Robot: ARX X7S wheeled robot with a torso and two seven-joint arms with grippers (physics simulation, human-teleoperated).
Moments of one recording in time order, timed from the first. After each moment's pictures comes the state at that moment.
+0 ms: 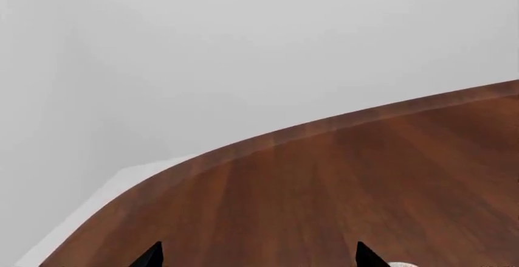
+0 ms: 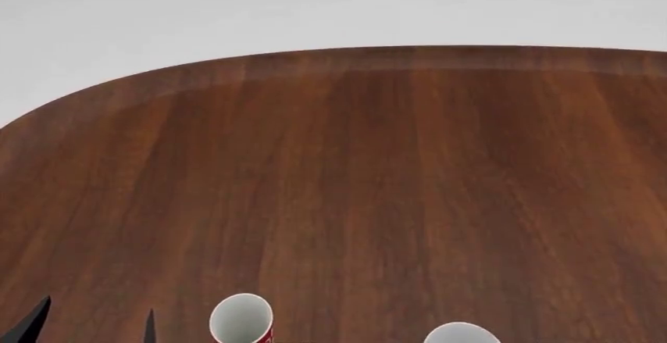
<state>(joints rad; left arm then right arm) 0.01 -0.23 0.24 0.19 0.00 -0.12 -0.27 -0.11 0.19 -0.22 -0.19 0.25 0.13 0.27</state>
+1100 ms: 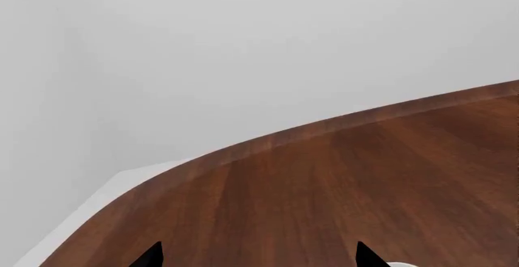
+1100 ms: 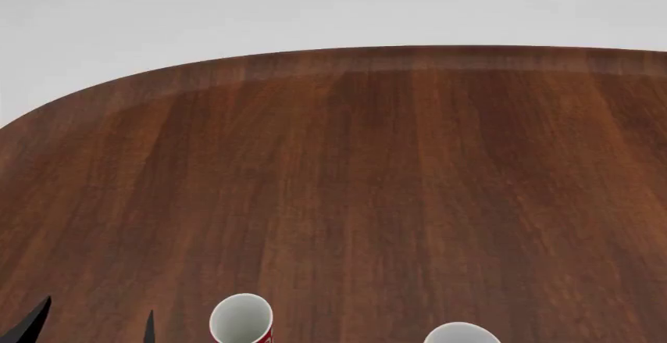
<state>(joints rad) 0.00 -0.26 0.26 0.18 -0.02 -0.09 -0.28 -0.18 0.13 -0.20 -0.03 0.38 0.08 0.33</state>
